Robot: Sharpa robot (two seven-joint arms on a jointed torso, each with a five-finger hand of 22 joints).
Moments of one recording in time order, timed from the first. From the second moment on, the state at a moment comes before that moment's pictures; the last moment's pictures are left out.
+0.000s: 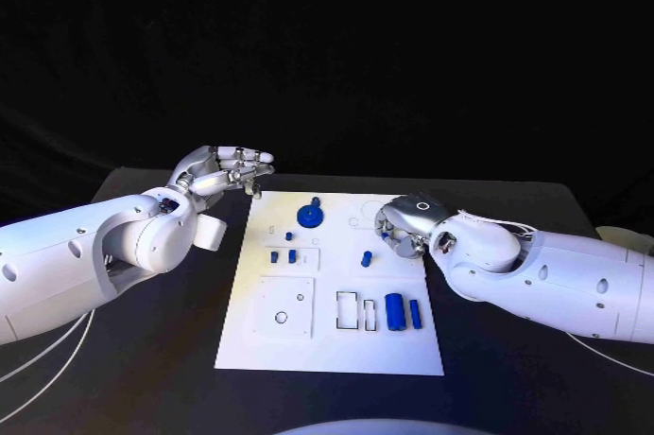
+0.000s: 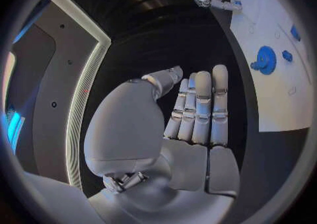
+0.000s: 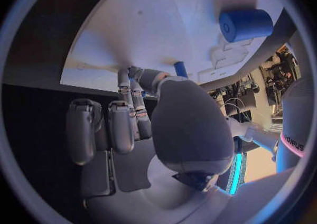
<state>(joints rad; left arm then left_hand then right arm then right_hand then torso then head) 1.24 -0.89 -0.05 1.49 -0.14 -0.24 0.35 1.37 -0.23 0.63 0.02 0.07 0.95 0.19 0.23 0.24 1.12 0.11 0.24 0.13 1.11 0.03 1.13 0.44 0.17 0.98 0.13 0.94 0.62 1.17 -0.80 -0.13 1.53 -1.82 -0.34 -0.29 1.38 -0.17 0.70 0.01 0.10 1.04 0.13 0.33 0.34 1.21 0.07 0.20 0.20 1.47 -0.01 1.44 1.28 0.04 1.47 0.09 1.43 1.31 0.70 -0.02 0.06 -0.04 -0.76</state>
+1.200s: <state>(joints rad) 1.24 -0.88 -0.05 1.47 -0.14 -0.24 0.35 1.37 -0.23 0.63 0.01 0.07 0.94 0.19 0.22 0.24 1.10 0.12 0.24 0.13 1.10 0.04 1.13 0.44 0.17 0.98 0.13 0.94 0.62 1.18 -0.81 -0.12 1.77 -1.78 -0.45 -0.25 1.38 -0.17 0.70 0.01 0.09 1.04 0.13 0.33 0.34 1.21 0.08 0.21 0.20 1.47 -0.01 1.44 1.28 0.04 1.47 0.09 1.44 1.31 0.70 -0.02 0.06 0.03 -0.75</state>
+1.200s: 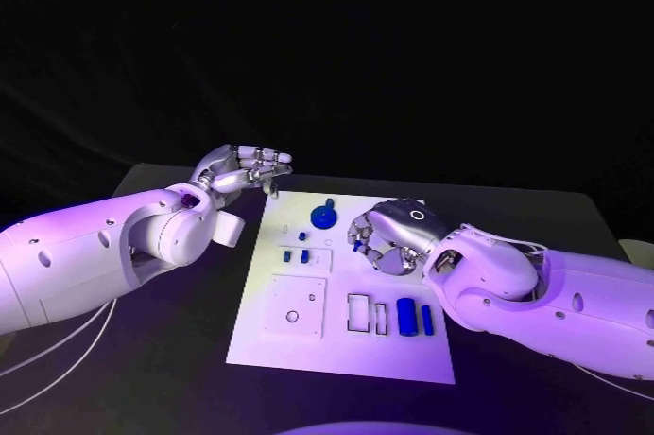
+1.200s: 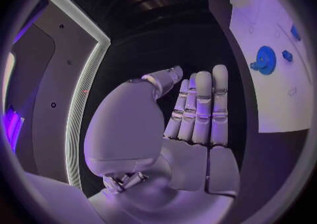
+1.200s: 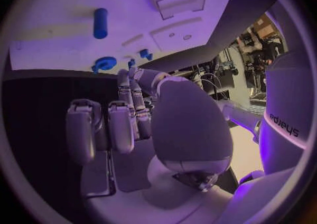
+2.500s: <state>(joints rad) 1.24 -0.84 -0.05 1.47 -0.14 -0.24 0.35 1.37 -0.23 0.63 0.02 0.07 0.94 0.19 0.22 0.24 1.10 0.12 0.25 0.13 1.10 0.04 1.13 0.44 0.17 0.98 0.13 0.93 0.62 1.04 -0.62 -0.13 1.64 -1.77 -0.49 -0.20 1.35 -0.17 0.69 0.00 0.07 1.04 0.13 0.32 0.34 1.23 0.06 0.20 0.20 1.47 -0.01 1.44 1.27 0.04 1.47 0.09 1.44 1.31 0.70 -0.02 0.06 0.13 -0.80</state>
